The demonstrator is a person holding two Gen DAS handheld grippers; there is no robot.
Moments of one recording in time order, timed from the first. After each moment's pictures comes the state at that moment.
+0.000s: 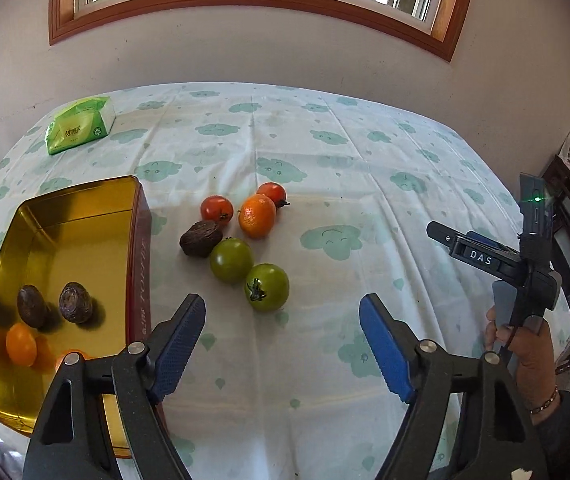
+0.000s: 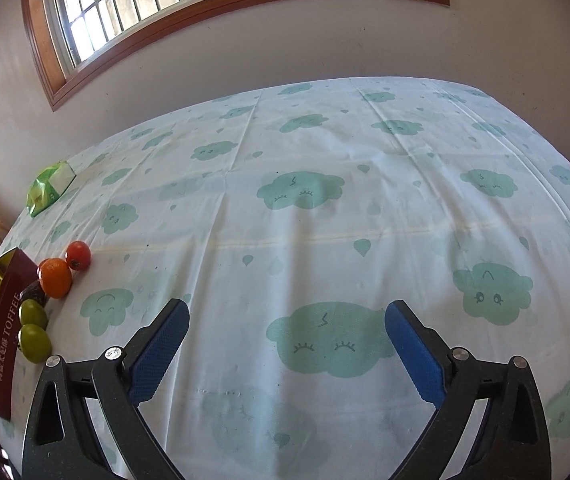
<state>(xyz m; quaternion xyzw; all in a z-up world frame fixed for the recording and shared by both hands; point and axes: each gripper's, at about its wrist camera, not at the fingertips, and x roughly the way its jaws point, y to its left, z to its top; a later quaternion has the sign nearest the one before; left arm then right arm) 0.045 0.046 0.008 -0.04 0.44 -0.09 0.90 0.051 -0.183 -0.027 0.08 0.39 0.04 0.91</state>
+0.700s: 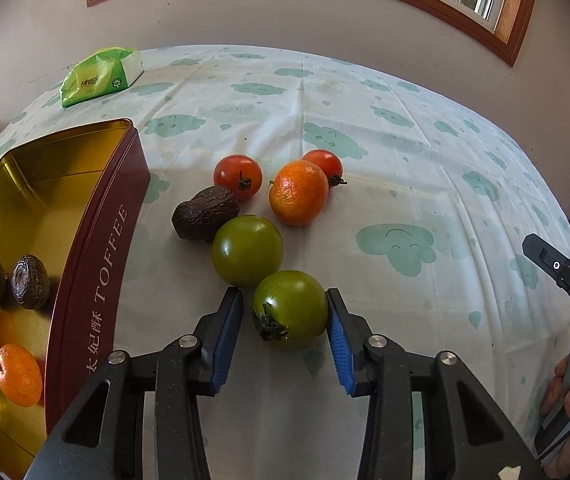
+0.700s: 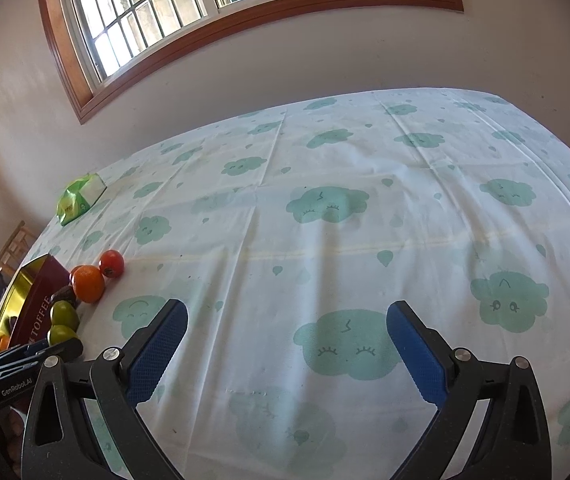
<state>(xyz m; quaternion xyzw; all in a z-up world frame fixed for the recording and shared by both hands) 0.085 0.048 -0.056 -0.07 0.45 0.00 0.89 0.044 -0.184 -0.020 0.10 0.37 0.09 0.92</state>
